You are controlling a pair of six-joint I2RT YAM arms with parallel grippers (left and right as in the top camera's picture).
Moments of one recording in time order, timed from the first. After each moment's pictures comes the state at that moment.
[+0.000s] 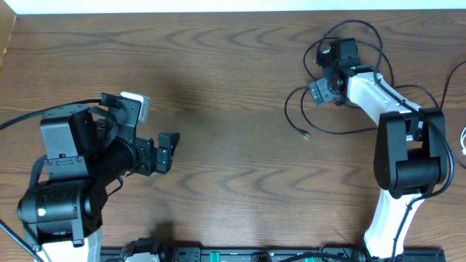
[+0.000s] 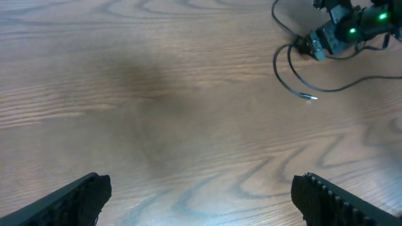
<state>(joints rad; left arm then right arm) 0.08 0.97 1.33 -1.21 0.40 0.18 0.13 2.11 1.41 -0.45 0.13 -0.18</state>
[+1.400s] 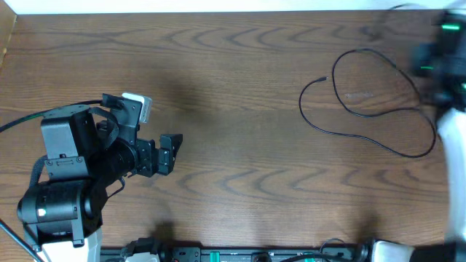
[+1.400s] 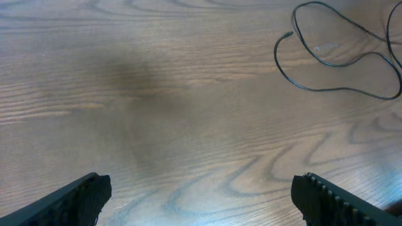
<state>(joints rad) 0.08 0.97 1.33 -1.22 0.43 0.17 -0.27 1.43 1.41 -0.57 0.23 0.01</state>
